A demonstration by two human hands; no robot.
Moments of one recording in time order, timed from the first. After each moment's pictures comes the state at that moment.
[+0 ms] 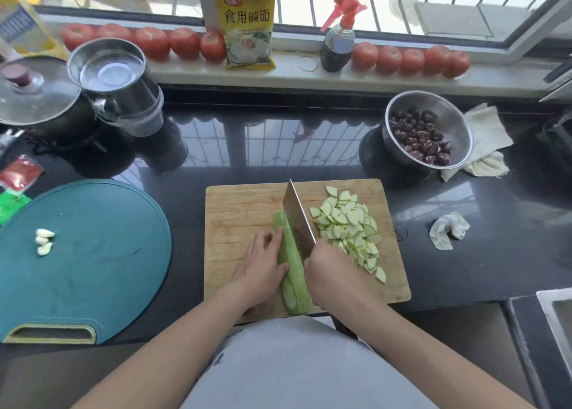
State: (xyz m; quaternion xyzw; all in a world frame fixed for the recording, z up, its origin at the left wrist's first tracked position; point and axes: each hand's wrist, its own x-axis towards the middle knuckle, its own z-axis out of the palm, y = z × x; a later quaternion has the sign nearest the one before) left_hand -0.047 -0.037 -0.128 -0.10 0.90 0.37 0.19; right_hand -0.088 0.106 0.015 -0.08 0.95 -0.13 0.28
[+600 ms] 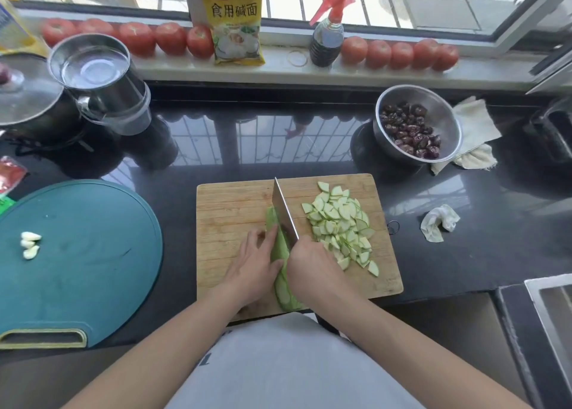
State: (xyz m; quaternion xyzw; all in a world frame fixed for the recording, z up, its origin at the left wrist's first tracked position) left_hand -0.045 -0.036 -0.116 -0.09 0.91 0.35 0.20; right_hand -0.082 0.086 0.018 -0.08 0.94 -0.11 0.30
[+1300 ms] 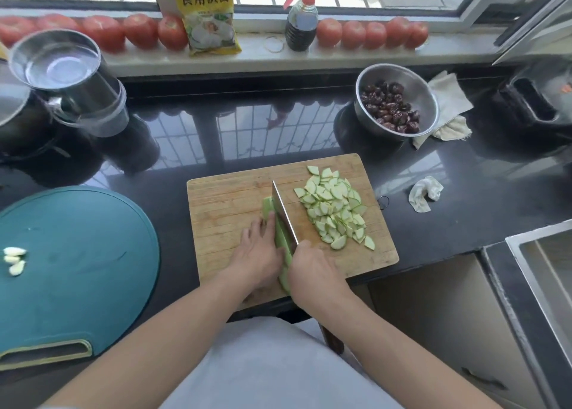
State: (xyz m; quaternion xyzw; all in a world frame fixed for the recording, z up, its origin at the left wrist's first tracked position) left_hand -0.056 -0.031 -0.107 -0.06 0.91 0.30 0.27; right_hand -0.041 0.084 0.013 -0.01 0.95 -0.09 0.30
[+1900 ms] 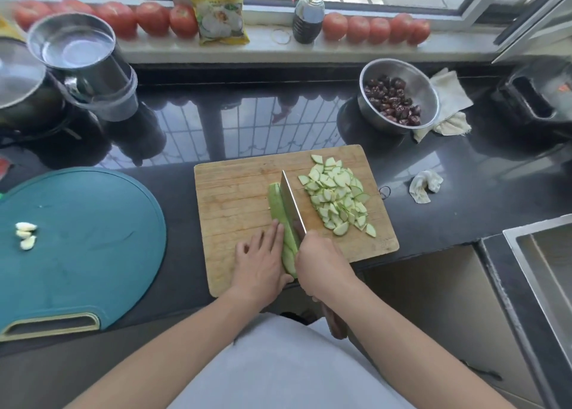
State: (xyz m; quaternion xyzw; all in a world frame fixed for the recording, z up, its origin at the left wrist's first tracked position) left_hand 0.017 -0.020 -0.123 0.06 0.98 0.06 0.16; right_hand -0.025 0.089 -0.007 0.04 0.95 -0.10 0.30
